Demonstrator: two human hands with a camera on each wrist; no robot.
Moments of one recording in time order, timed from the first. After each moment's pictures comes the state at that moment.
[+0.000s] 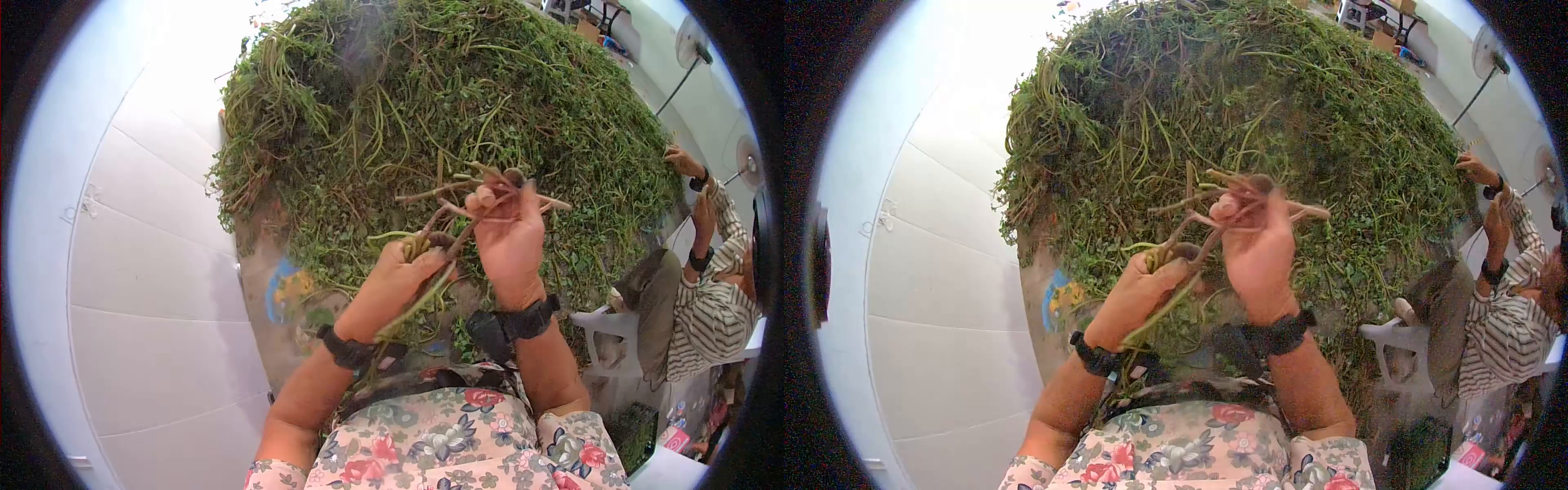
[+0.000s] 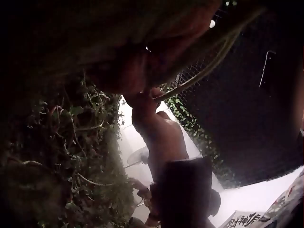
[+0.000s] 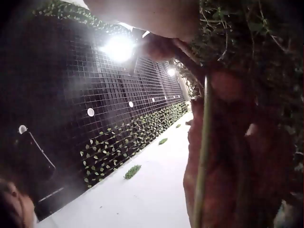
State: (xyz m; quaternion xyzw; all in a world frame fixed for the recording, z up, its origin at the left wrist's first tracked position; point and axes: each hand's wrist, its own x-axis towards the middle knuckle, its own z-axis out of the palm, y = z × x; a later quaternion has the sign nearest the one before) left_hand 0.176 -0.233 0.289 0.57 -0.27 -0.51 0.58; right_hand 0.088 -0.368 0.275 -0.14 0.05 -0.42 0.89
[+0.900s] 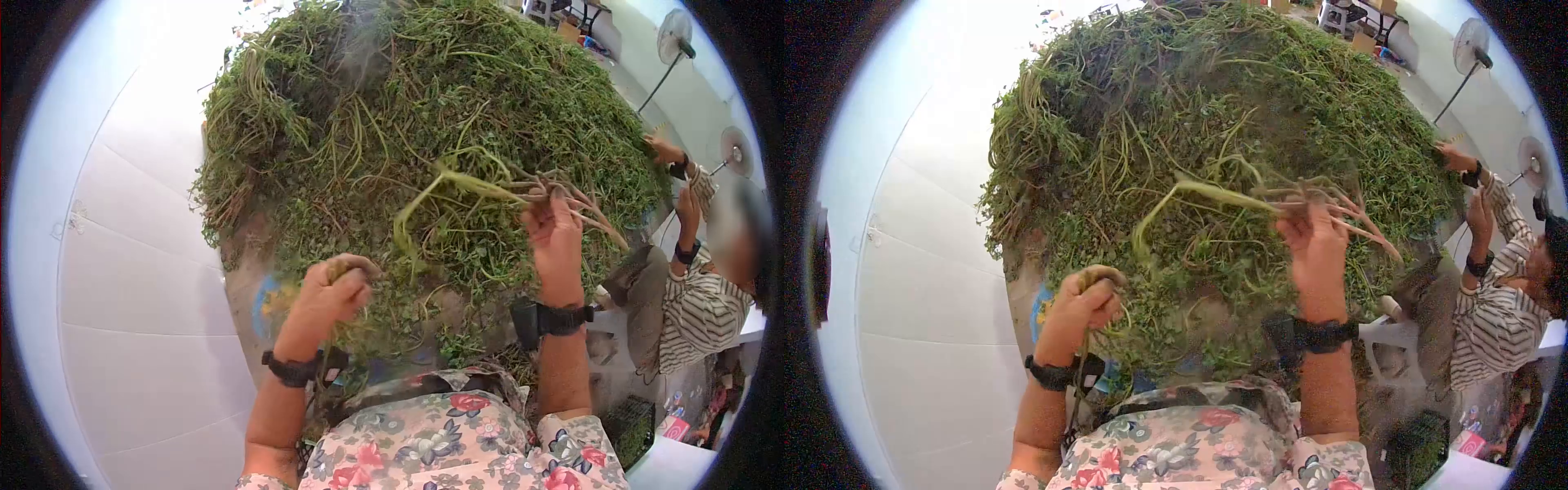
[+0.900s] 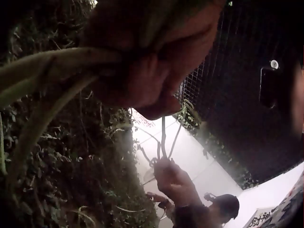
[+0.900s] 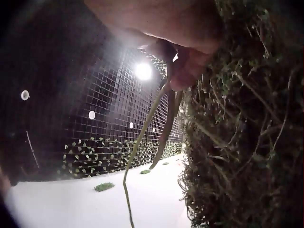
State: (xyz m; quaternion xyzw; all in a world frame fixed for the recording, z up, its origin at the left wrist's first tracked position) left_hand 0.207 -0.187 0.308 0.63 -0.22 -0.48 0.56; right_hand 0.016 -0.430 0.265 -0.37 0.26 -0.49 0.75
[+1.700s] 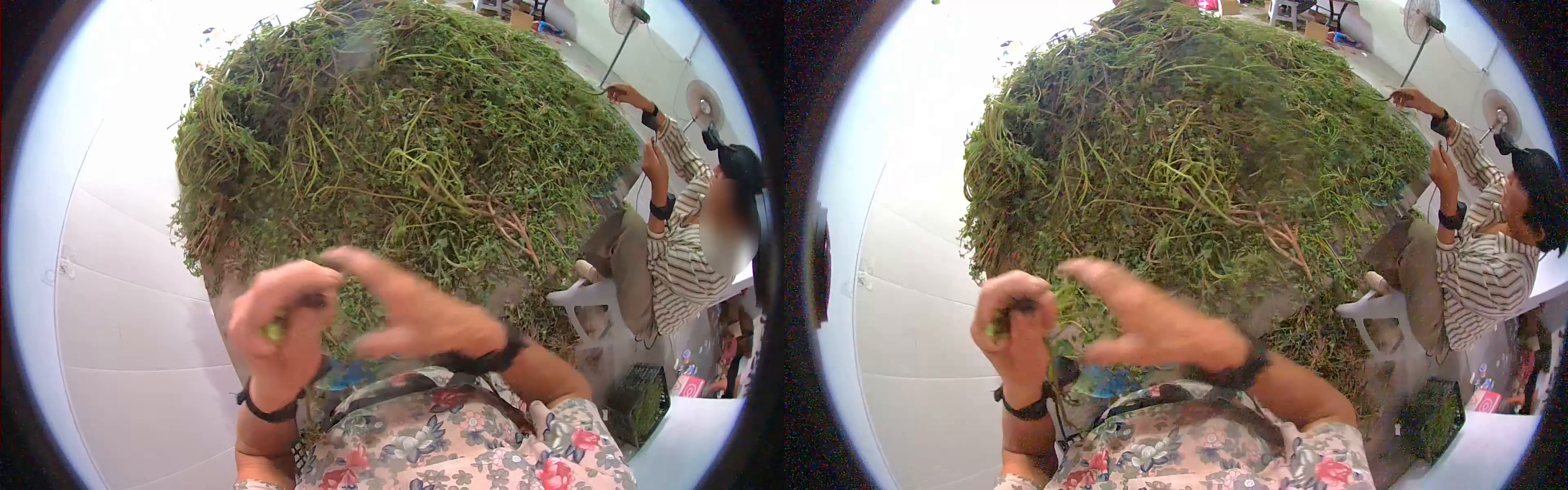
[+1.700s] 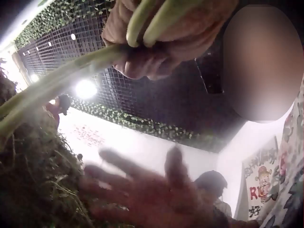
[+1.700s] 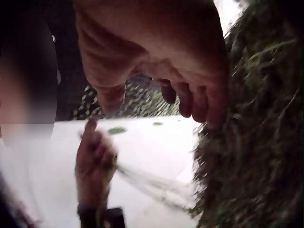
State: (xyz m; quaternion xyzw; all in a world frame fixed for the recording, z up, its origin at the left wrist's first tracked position) left_hand 0.149 -0.193 0.377 0.62 -0.49 -0.01 0.61; right_hand 0.053 -0.309 0.321 -0.77 -0.07 -0.27 0.58
